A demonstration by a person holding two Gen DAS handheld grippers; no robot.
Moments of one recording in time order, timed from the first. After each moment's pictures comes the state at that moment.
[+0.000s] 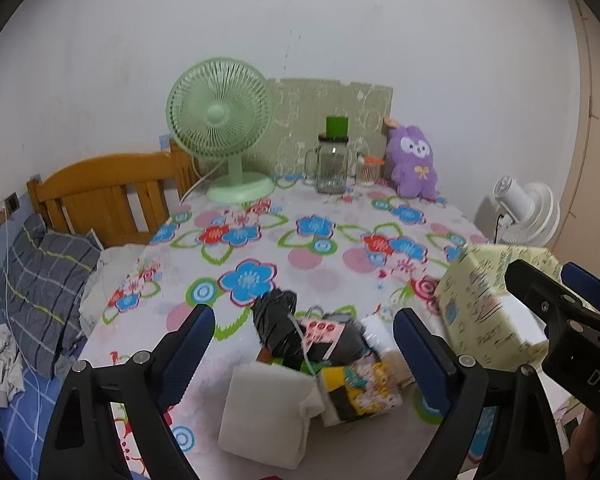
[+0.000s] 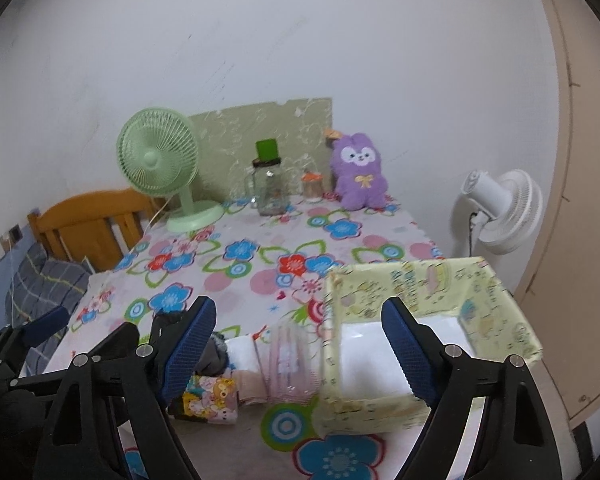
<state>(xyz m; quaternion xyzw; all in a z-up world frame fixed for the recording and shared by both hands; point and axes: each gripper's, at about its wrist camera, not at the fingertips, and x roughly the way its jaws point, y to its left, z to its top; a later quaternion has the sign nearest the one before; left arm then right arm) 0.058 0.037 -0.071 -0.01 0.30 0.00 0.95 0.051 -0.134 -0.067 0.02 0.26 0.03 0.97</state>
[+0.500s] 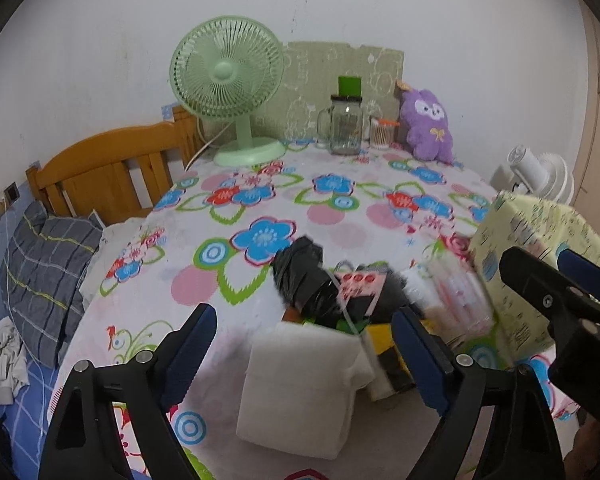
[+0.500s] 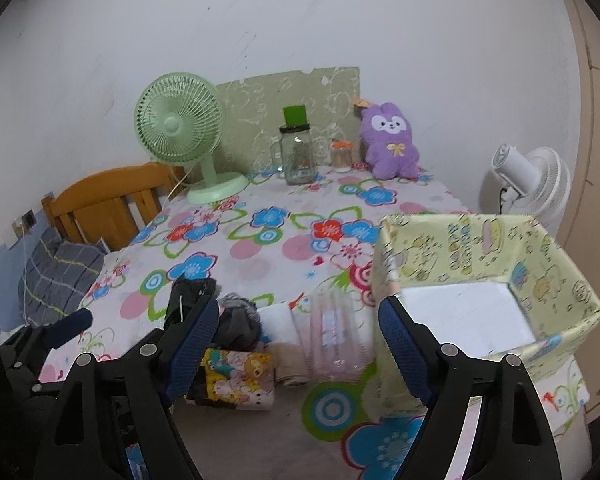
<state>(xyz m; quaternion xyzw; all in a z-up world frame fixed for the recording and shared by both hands) 0.068 0.053 -0.118 0.01 0.34 0.00 0.94 0.060 -0.105 -0.111 0.03 0.28 0.06 0.96</state>
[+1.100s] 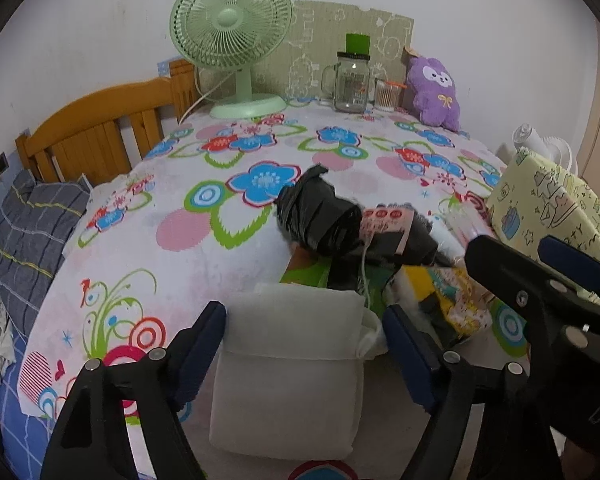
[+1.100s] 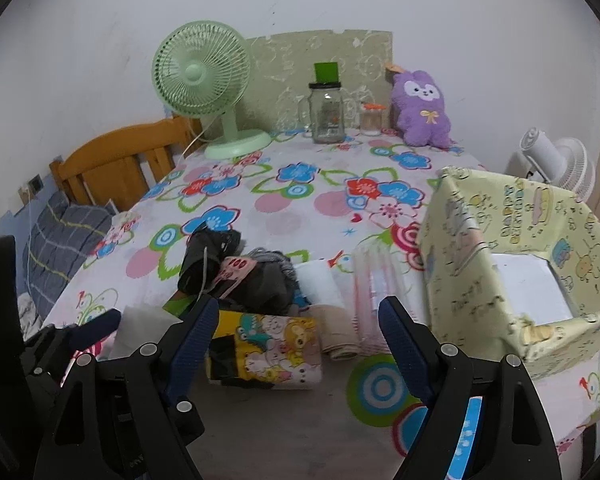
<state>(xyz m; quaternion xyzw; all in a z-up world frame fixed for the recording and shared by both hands) 0.071 0.067 -0.161 -0.02 0.39 -0.01 0.92 0.073 -0.068 -0.145 0.00 0.34 0.09 0.94</state>
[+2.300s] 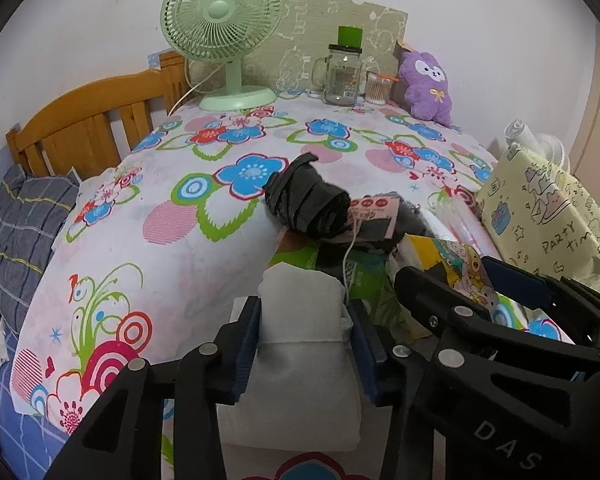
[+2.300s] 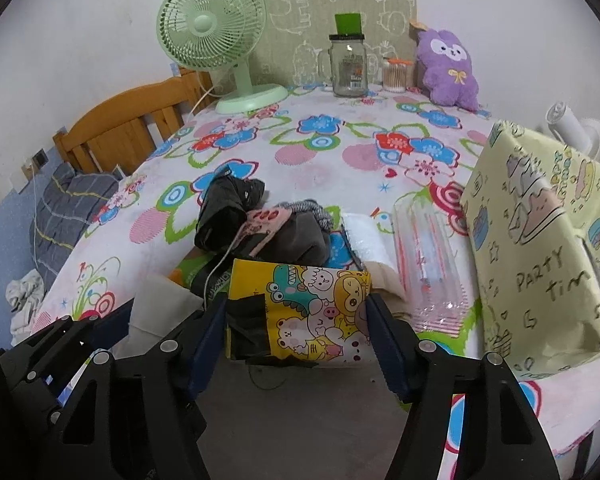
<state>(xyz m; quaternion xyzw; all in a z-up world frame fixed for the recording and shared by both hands) 0.072 0.063 -0.157 -0.02 0.40 -0.03 0.92 0.090 -0.049 -0.165 0.00 0.40 0.11 0.91</state>
